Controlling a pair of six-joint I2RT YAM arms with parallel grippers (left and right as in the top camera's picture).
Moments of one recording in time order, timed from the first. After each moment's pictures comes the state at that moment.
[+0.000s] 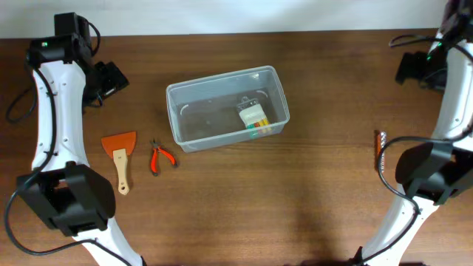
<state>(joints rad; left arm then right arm) 0.16 2.02 2.06 -1.37 -0.12 -0.50 -0.33 2.24 2.44 -1.57 0.16 0.09</state>
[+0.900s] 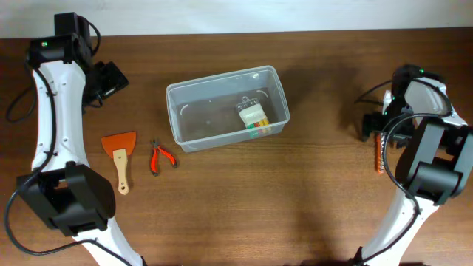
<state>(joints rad) 0.16 2.02 2.06 -1.37 -0.12 -0.50 -0.33 2.24 1.68 -1.15 0.10 -0.04</state>
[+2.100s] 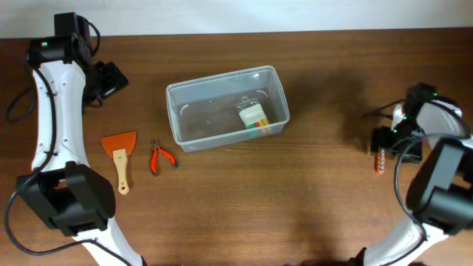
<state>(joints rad) 0.16 2.02 2.06 -1.37 -0.12 -0.50 -0.41 2.00 1.38 -1.00 0.06 -0.08</state>
